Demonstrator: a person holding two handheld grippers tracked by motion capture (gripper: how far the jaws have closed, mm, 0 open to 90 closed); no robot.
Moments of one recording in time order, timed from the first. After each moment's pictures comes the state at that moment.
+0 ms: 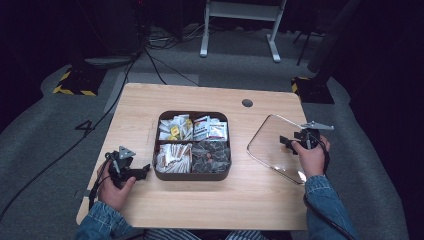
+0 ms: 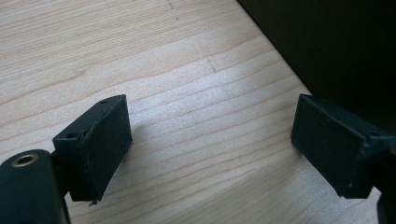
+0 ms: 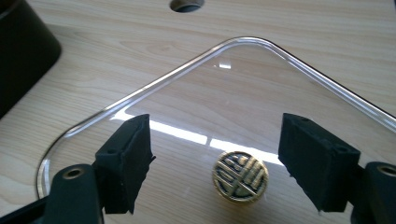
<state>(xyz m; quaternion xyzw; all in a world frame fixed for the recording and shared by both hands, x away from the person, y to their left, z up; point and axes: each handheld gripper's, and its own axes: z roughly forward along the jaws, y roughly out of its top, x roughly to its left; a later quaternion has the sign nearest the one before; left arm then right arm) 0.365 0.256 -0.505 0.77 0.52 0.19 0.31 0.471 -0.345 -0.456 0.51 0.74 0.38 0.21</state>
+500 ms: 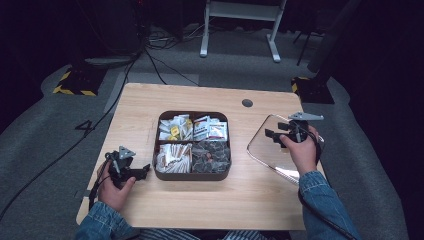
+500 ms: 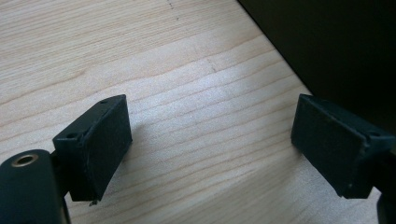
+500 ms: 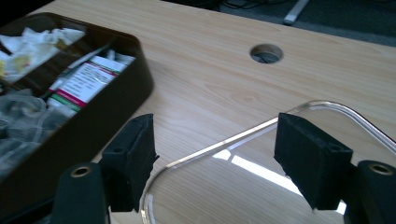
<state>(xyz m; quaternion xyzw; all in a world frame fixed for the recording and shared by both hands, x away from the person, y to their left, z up) 0.365 0.256 -0.505 0.77 0.52 0.19 0.32 0.468 -0.289 -0.411 0.44 0.77 0.43 0.18</state>
